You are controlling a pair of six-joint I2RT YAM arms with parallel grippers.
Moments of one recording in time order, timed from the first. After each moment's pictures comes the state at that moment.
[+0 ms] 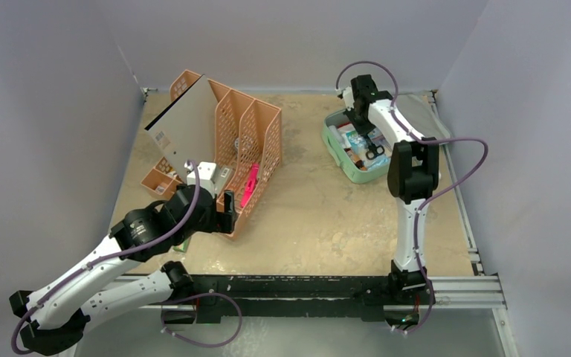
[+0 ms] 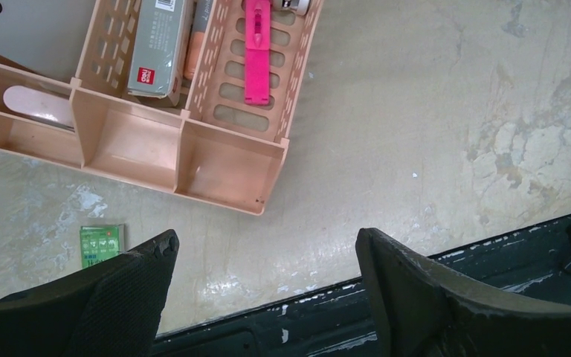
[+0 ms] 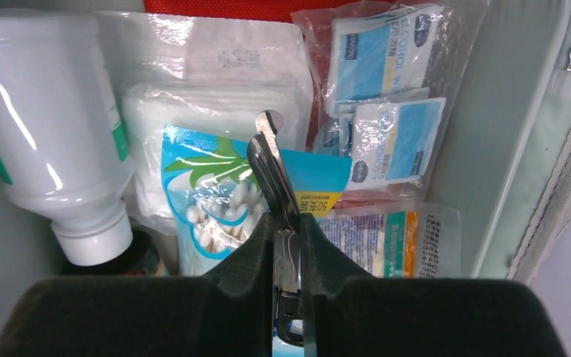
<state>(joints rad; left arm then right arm) -0.91 0.73 0.95 -1.00 -0.41 -0.60 0.18 2.24 1.97 -0.83 0.18 -0.37</state>
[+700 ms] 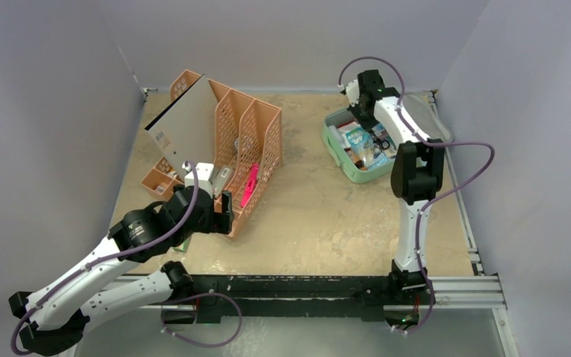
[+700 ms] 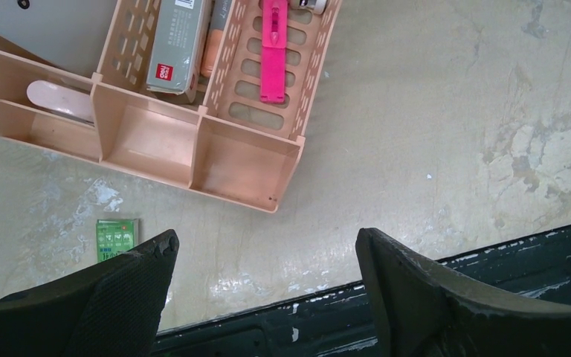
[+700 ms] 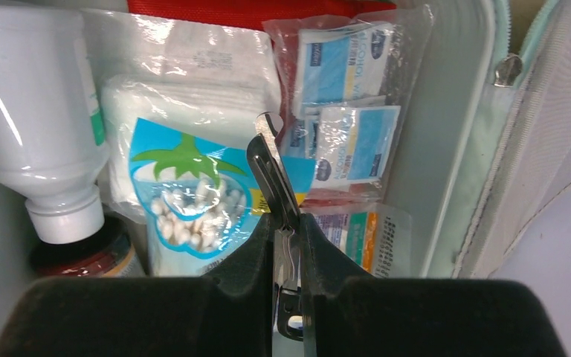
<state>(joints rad) -0.91 0.72 0.95 -1.03 -0.44 -0.60 0.16 2.22 1.99 -0.82 0.16 -0.46</state>
